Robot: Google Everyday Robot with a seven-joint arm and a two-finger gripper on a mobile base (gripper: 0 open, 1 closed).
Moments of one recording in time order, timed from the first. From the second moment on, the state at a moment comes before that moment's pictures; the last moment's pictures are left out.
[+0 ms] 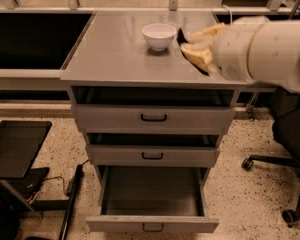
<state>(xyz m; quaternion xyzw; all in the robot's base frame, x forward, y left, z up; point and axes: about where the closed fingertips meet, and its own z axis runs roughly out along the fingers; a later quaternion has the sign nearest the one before) 0.541 -0.100 1.020 -0.45 0.68 0.00 0.58</state>
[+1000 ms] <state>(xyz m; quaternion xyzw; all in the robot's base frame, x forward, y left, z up) 0.525 -0.152 0.897 -0.39 0.70 -0.02 0.59</state>
